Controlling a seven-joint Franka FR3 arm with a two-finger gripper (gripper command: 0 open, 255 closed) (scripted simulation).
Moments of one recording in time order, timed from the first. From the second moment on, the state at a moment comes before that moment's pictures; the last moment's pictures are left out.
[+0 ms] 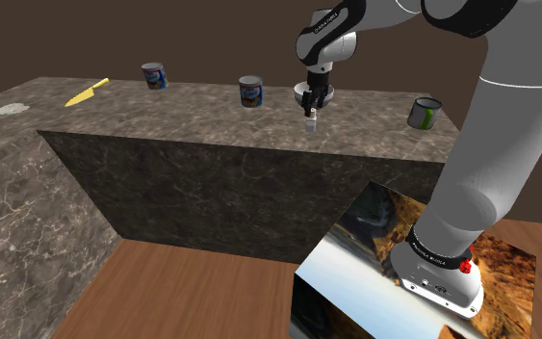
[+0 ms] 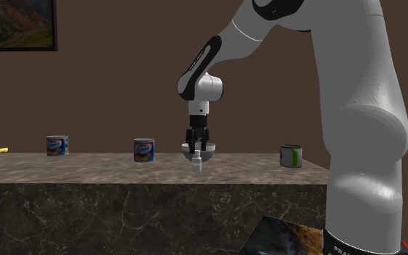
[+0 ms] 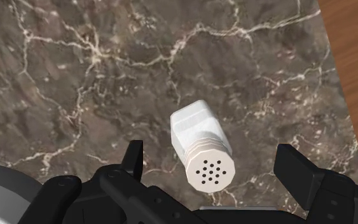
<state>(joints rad) -0.14 0.17 -0.29 -2.02 0.08 2.19 -0.52</state>
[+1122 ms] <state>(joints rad) -0.14 0.15 -0.29 -1.99 0.07 2.13 -0.51</state>
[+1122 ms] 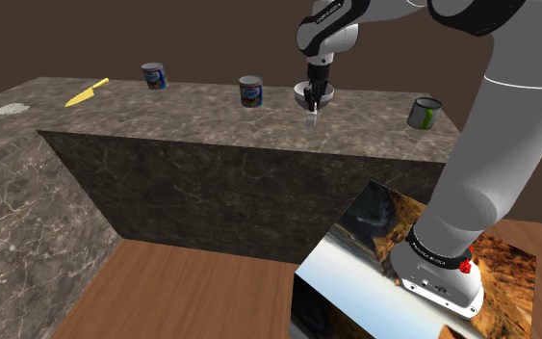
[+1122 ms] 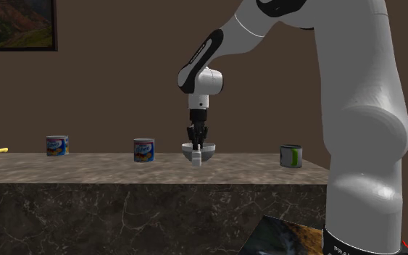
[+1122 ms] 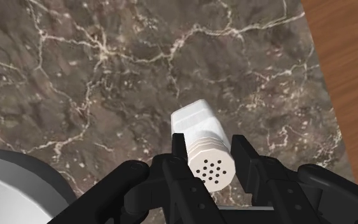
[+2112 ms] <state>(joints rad) -0.14 0.08 -0.29 -1.86 0.04 1.94 -0.49</state>
